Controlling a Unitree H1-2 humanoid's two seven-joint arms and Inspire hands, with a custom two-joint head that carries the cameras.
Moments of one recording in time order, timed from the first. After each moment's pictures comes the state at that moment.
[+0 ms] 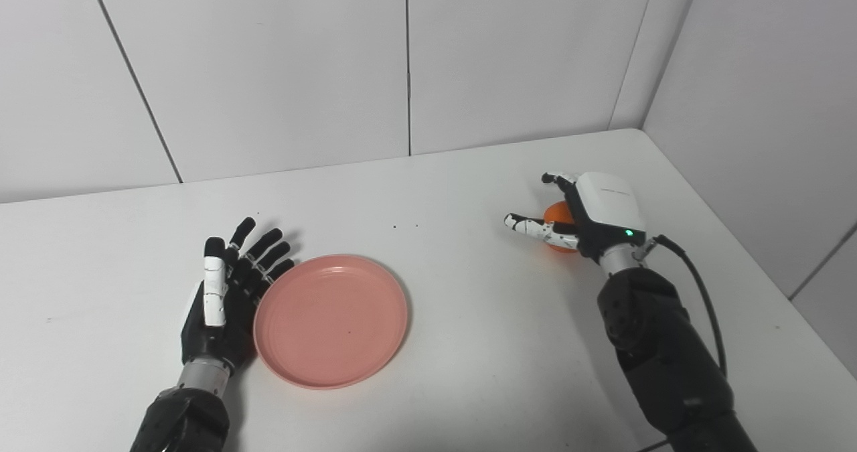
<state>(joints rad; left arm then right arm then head) -0.23 -0.13 0.01 0.08 -0.28 0.21 -0.10 -0.30 -0.46 0.03 0.07 -0.83 0.23 0.04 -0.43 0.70</state>
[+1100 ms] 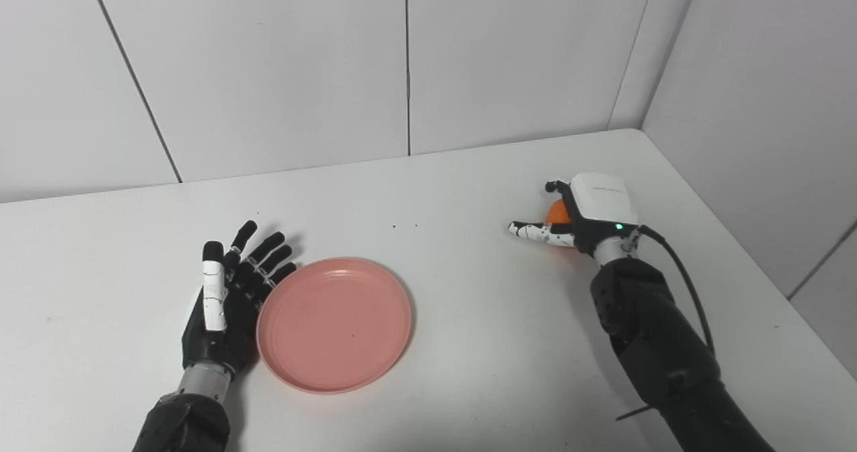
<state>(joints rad) -0.20 -0.13 0.00 0.05 -0.29 0.23 -0.10 -0.37 -0.50 0.11 0.27 -0.85 0.29 -0.02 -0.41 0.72</state>
